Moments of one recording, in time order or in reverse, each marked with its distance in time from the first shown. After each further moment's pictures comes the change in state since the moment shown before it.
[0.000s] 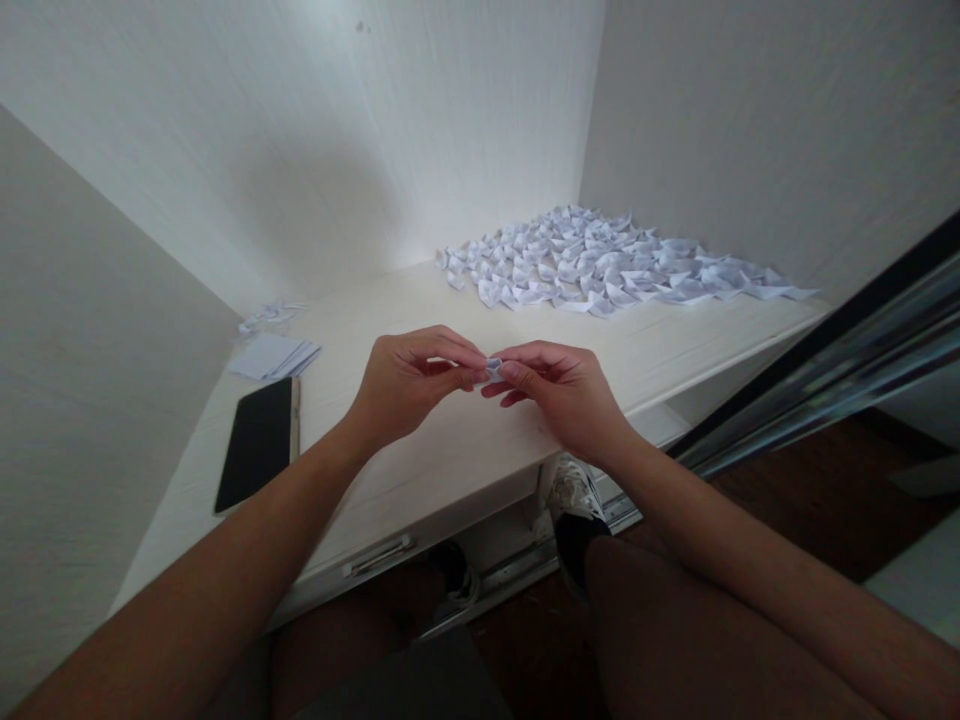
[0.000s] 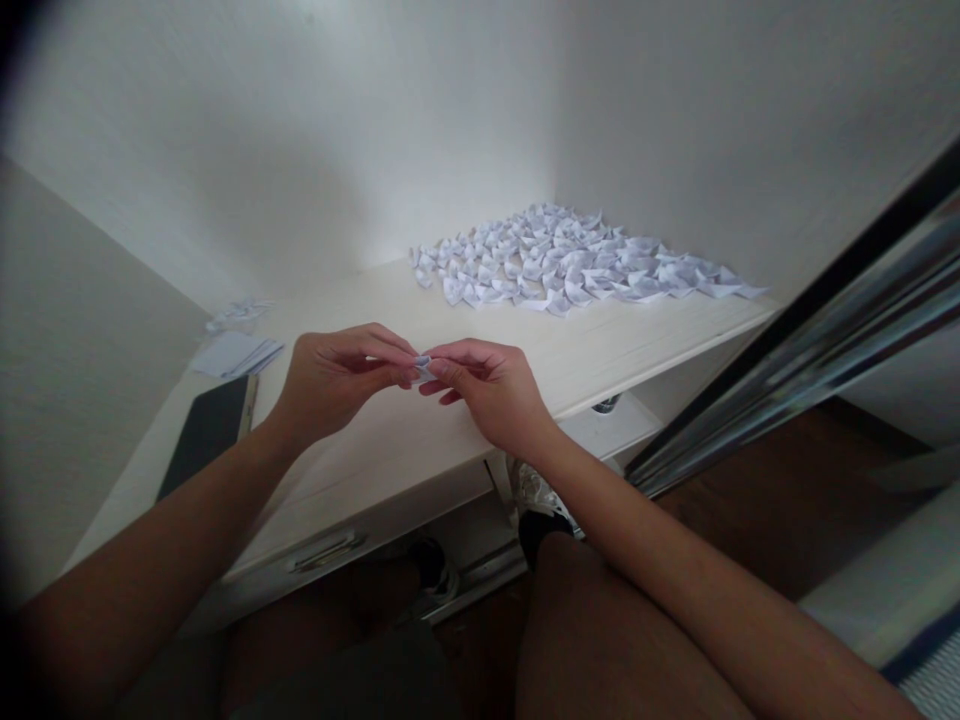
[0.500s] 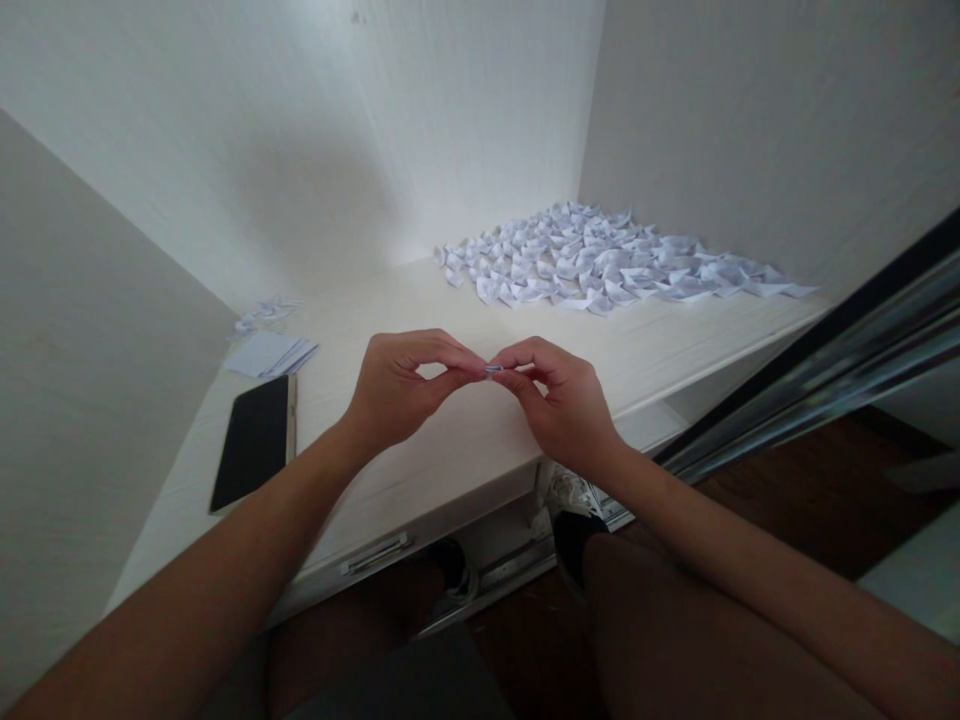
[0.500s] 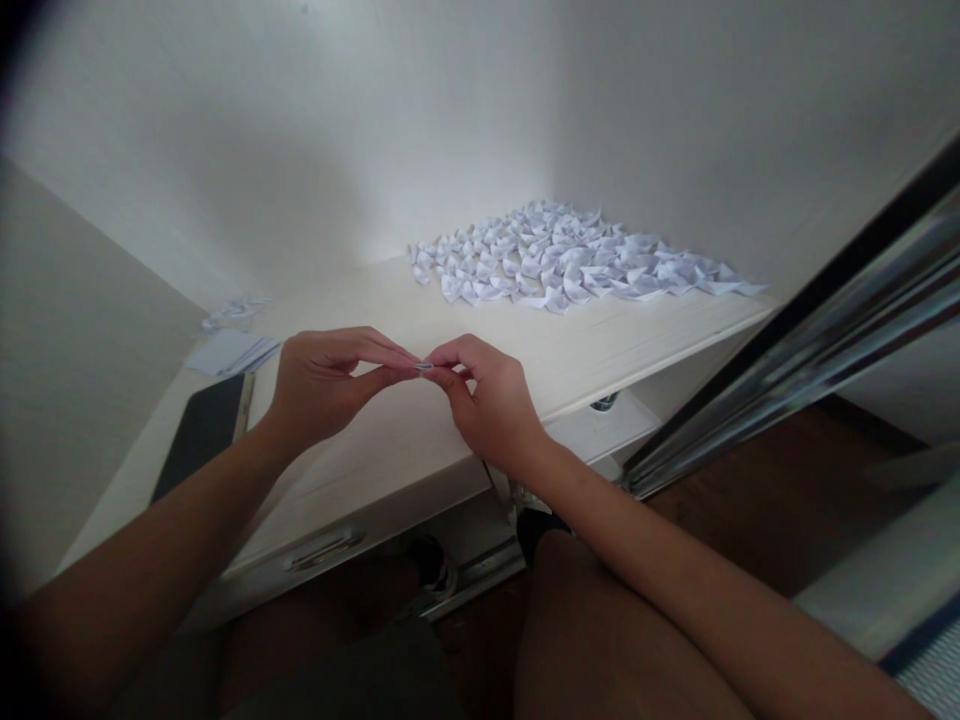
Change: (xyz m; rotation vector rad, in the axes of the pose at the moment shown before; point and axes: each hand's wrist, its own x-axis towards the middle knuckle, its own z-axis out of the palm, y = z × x) left_hand 0.000 0.010 0.001 0.286 -0.013 0.142; right_hand -0.007 0.003 0.001 -0.506 0.113 -0.348
